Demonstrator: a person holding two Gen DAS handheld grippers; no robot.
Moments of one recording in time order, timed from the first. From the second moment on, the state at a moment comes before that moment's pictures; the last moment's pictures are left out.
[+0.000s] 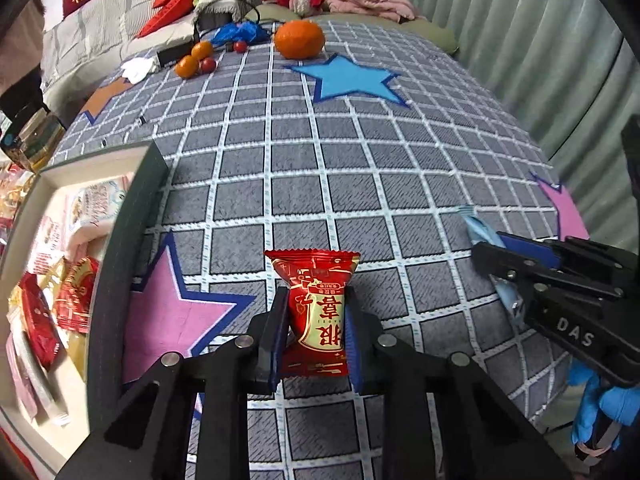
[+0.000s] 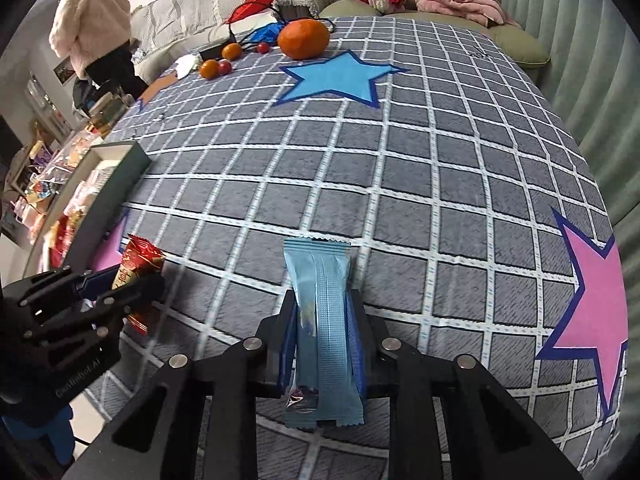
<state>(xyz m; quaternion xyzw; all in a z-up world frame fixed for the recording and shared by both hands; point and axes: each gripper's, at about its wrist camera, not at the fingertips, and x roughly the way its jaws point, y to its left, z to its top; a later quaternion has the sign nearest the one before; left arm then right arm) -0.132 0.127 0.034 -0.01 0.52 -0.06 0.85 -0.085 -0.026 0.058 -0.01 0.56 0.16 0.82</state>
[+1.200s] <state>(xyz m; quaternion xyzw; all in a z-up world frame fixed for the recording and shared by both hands) -0.213 0.345 0.061 -0.11 0.47 0.12 0.87 -0.098 0.260 0.103 -0.11 0.55 0.38 0.73</state>
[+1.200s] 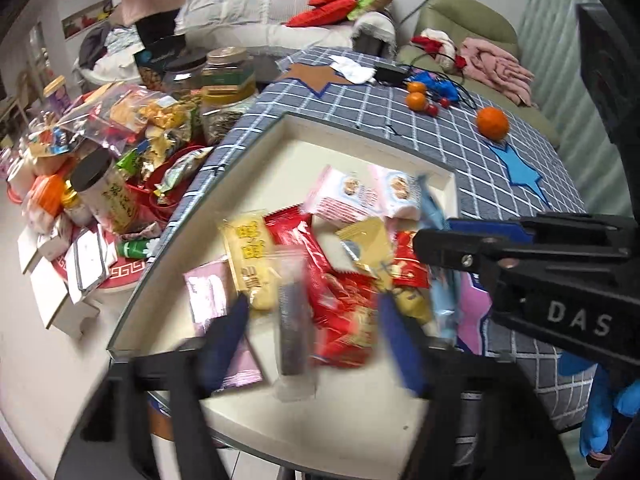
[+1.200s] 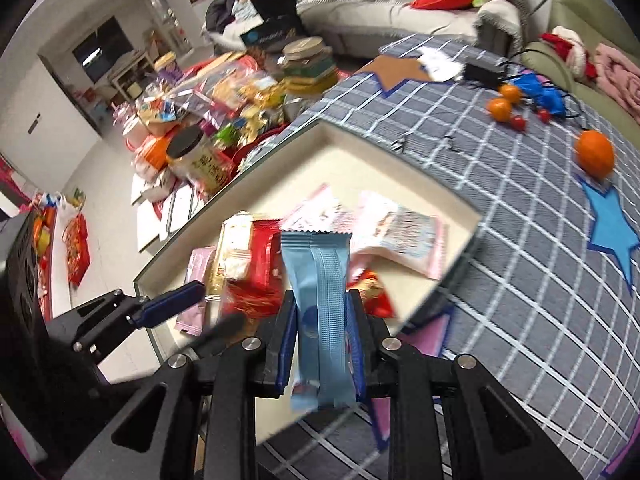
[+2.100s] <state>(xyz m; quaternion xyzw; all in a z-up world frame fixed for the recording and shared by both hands) -0.216 0.362 0.033 -0.10 0.52 0.18 0.83 -0.107 0.284 0.094 -0.21 0.55 0.35 0.73</state>
